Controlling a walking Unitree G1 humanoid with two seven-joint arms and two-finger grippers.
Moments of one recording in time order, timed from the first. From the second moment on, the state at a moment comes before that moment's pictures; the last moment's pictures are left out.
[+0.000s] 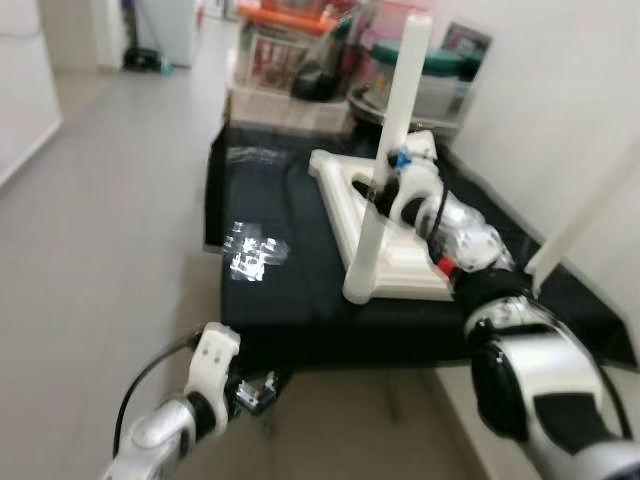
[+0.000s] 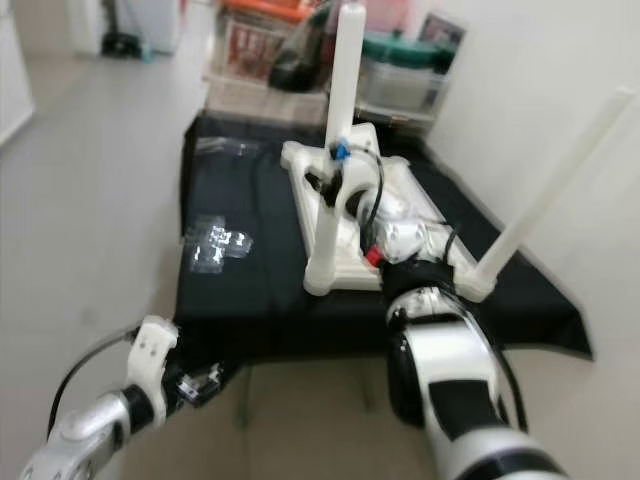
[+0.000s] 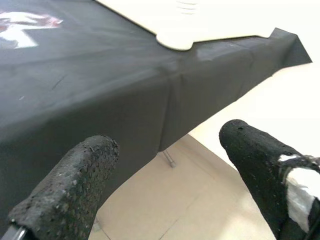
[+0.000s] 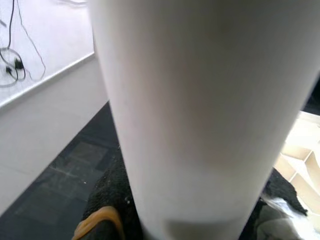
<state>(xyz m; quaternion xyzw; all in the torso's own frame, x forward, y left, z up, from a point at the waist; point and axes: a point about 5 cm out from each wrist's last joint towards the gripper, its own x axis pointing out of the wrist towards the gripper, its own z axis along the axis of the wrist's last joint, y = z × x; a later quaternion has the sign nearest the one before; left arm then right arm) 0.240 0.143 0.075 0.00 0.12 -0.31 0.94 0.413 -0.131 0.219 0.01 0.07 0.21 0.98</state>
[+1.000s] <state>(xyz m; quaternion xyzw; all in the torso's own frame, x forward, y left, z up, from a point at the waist) 0.255 0.158 0.098 -0.03 0.06 -0.24 0.97 0.415 -0.136 0.220 0.11 0.04 0.21 0.97</state>
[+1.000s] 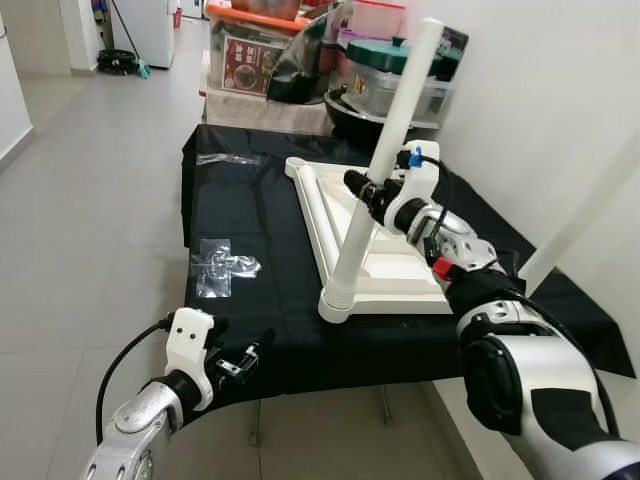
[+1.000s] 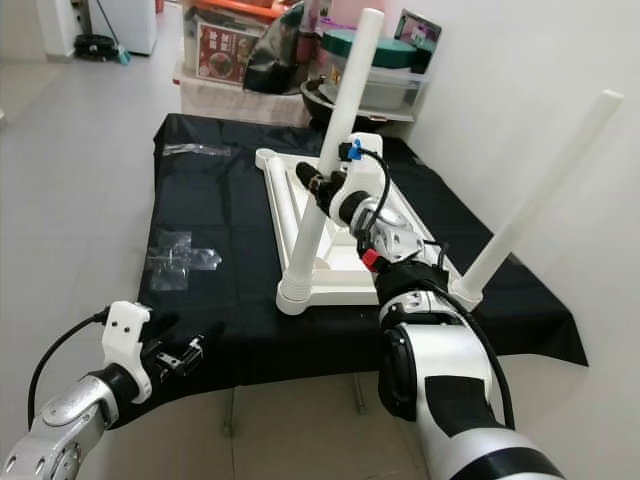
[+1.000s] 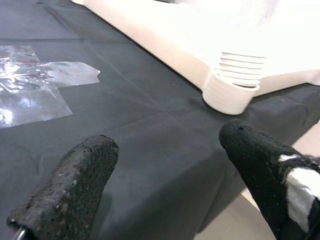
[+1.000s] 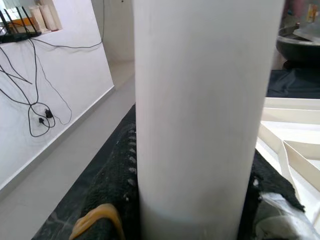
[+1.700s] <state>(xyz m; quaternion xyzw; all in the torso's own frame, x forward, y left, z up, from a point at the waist) 0.255 0.157 0.098 -0.03 0.06 -0.24 0.97 0.413 -0.148 0.211 0.14 0.03 0.17 0.97</state>
